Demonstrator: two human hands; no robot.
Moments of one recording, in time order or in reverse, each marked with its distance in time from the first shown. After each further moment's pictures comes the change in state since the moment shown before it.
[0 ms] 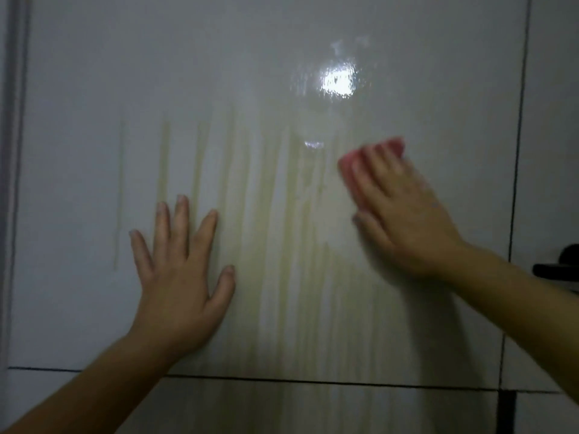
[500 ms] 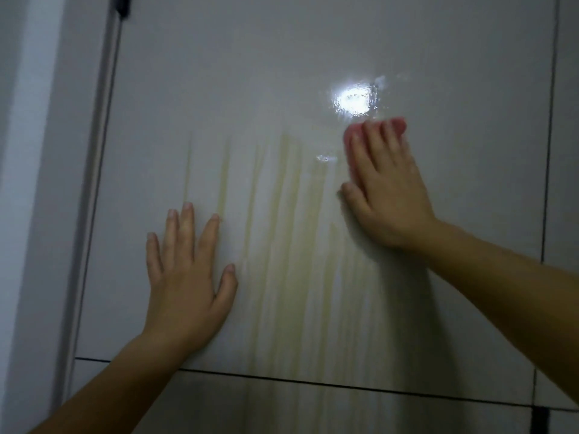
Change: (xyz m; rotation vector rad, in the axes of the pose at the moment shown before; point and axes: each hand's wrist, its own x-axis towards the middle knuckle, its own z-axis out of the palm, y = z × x) left_hand -0.006 -0.054 -0.023 0.004 0.047 -0.083; right_hand 0.082 -0.046 -0.004 0.032 0.040 0.124
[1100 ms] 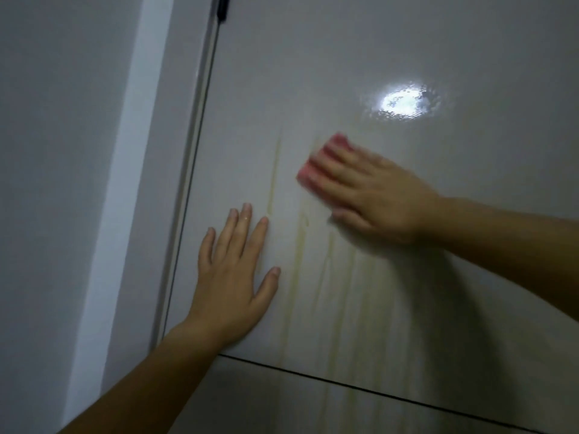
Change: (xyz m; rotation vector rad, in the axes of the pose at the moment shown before) left_hand -0.005 -0.071 -0.011 0.023 -0.034 0.107; right_hand 0.065 -0.096 0.019 -0.099 -0.060 -0.640
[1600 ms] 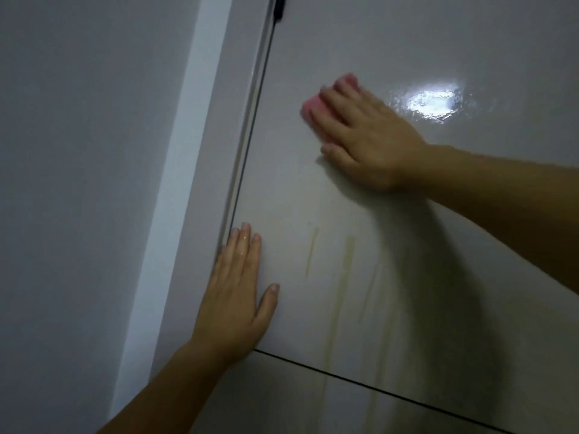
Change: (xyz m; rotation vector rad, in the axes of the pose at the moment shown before) left_hand -0.043 -0.054 0.002 -0.080 0.008 -0.111; right_hand 0.109 0.001 -0.016 0.079 -0.003 0.201
